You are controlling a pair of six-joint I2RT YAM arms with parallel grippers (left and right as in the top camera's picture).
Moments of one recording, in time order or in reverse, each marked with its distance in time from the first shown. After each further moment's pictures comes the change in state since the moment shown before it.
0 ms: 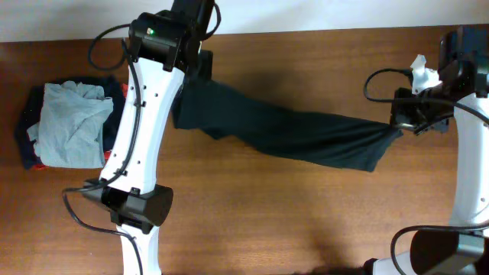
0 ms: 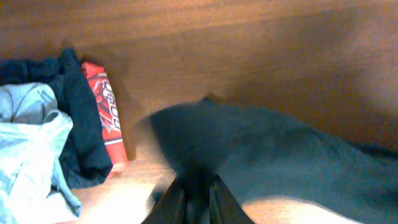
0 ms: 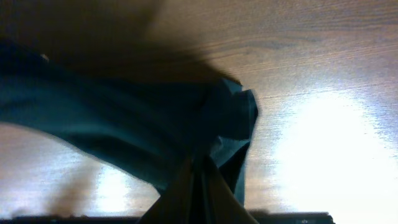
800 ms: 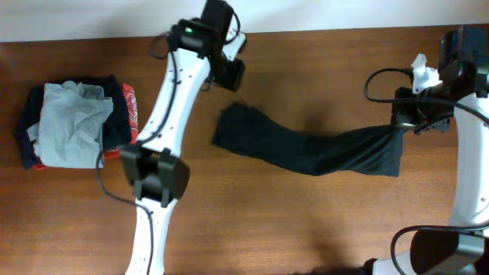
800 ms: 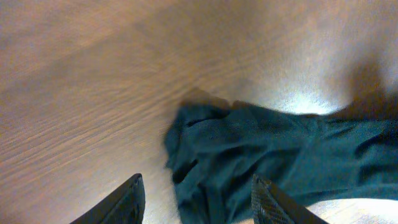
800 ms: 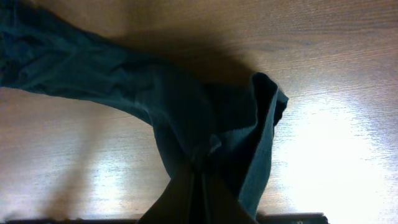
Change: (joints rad) left arm -0.006 0.300 0.000 0.223 0.371 0.290; right arm 0.000 0.000 0.000 0.005 0.014 -0.006
